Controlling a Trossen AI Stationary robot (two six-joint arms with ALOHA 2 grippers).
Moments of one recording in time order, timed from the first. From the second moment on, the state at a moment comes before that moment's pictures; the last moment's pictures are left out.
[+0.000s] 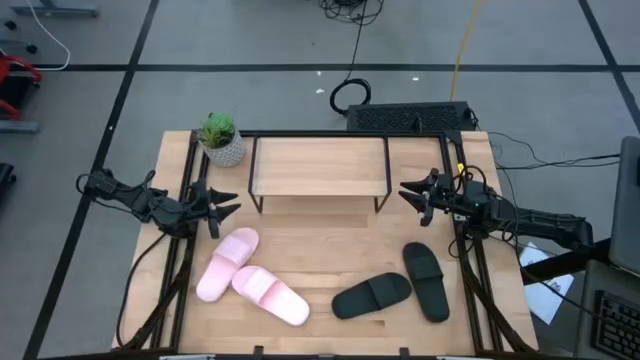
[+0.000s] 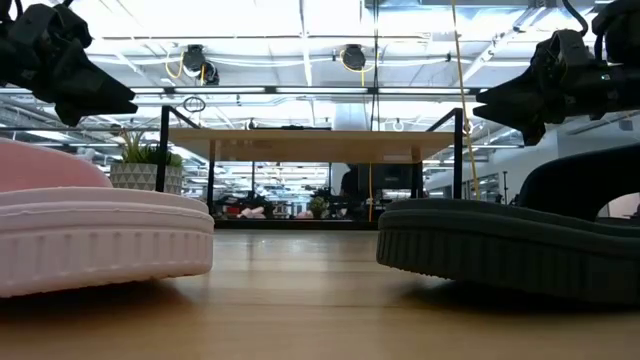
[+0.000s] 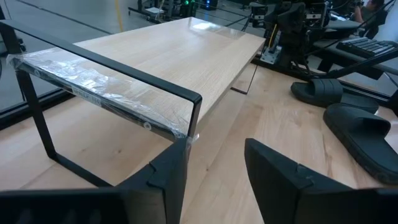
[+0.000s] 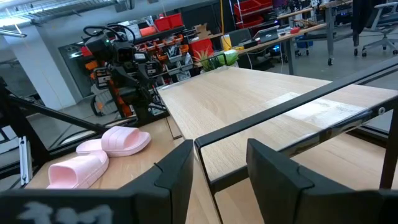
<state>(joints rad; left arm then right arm) -0.42 0.11 0.26 -0.49 -0.72 -0.44 -0.24 0.17 0.03 0.13 0.05 0.29</state>
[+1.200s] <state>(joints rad) -0.42 0.11 0.26 -0.10 -0.71 -0.47 -0.24 0.17 0.03 0.39 -0.09 0.25</state>
